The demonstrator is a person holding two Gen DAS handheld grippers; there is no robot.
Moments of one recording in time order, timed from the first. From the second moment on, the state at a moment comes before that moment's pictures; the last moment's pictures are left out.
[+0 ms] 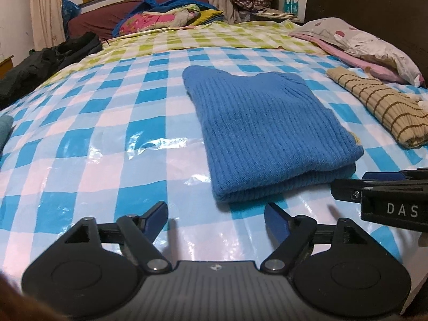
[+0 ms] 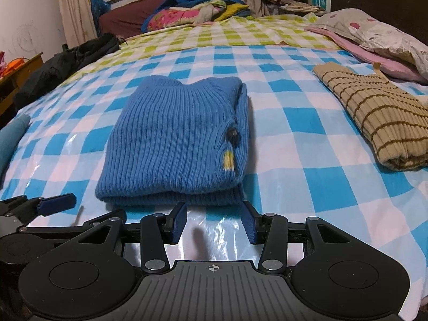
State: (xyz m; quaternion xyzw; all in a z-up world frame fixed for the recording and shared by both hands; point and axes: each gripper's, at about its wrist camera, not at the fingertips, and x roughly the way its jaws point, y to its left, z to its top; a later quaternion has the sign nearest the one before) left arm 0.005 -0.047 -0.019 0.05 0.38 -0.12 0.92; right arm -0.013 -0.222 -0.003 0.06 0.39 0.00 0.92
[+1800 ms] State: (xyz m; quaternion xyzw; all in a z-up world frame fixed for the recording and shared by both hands) left arm -0.022 -0.043 -0.024 0.06 0.40 -0.08 0.91; right arm -0.049 -0.212 -0.023 0.06 0.41 -0.03 0.91
